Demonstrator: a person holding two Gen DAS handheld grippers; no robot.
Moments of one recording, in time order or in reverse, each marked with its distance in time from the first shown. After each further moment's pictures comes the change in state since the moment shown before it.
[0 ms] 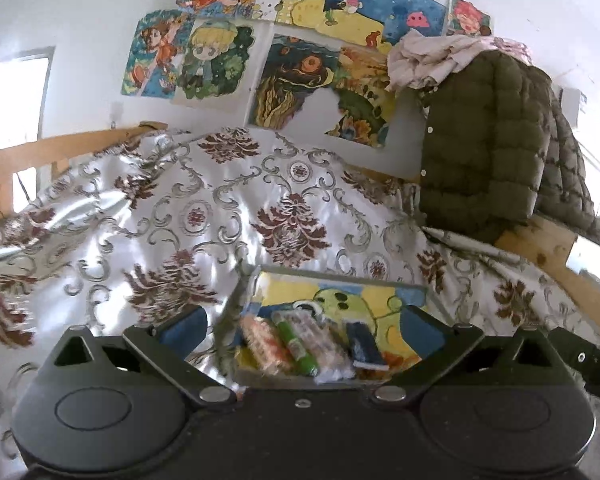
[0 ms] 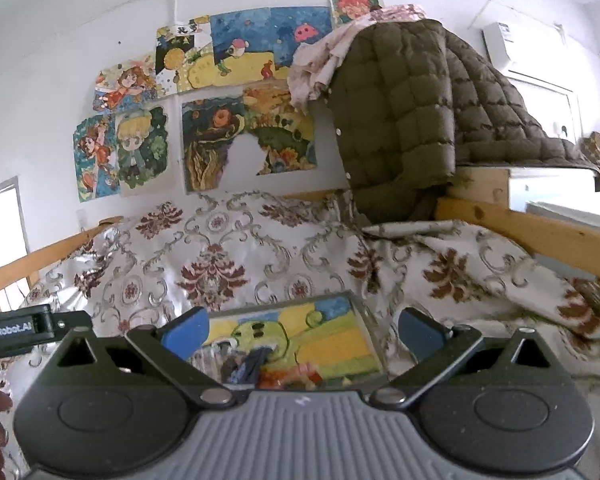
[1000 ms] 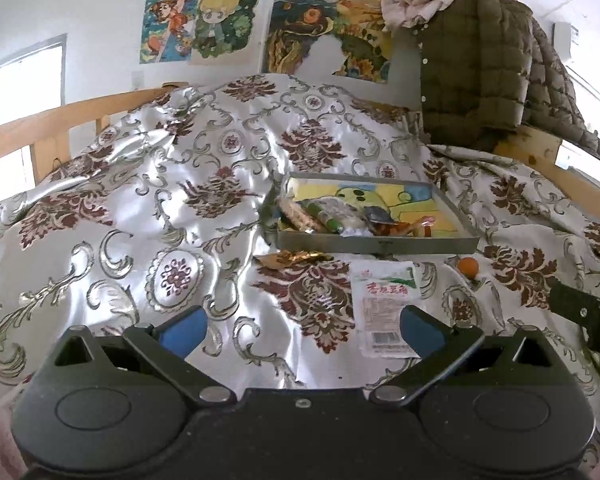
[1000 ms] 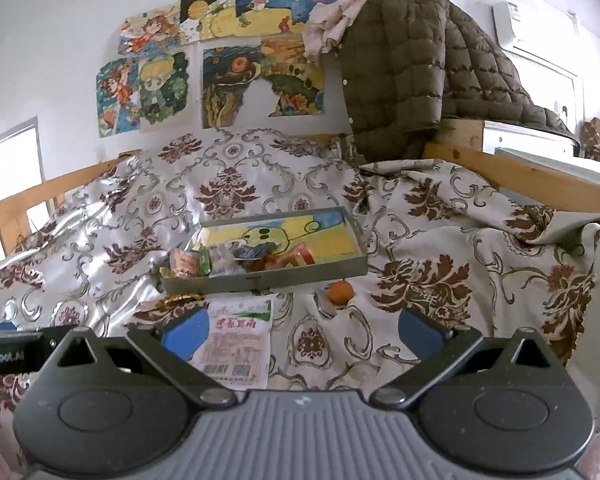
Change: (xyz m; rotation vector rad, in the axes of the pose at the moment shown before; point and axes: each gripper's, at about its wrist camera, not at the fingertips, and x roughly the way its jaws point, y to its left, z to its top) left arm -0.115 0.010 -0.095 0.079 0.165 0.072; right arm -0.121 0.001 -0.075 -0.077 0.147 0.007
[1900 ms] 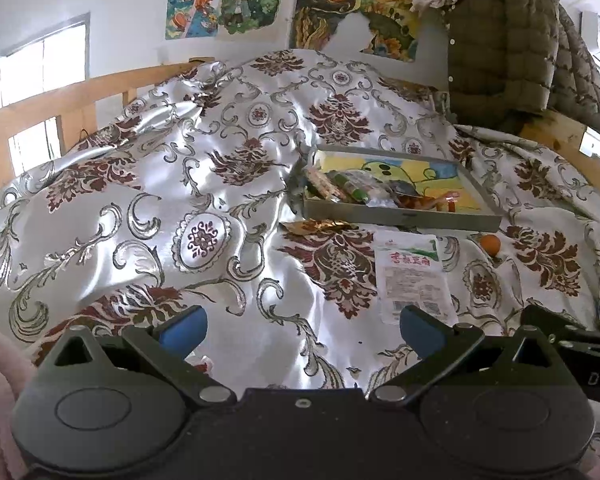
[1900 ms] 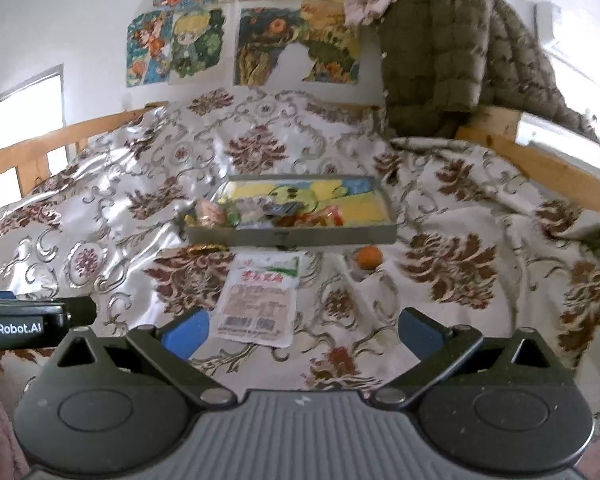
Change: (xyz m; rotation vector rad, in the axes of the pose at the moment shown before) left arm -0.006 0.001 -0.012 -0.031 0.065 0.078; right arm 0.008 0.028 -0.014 -0.109 0.114 0.049
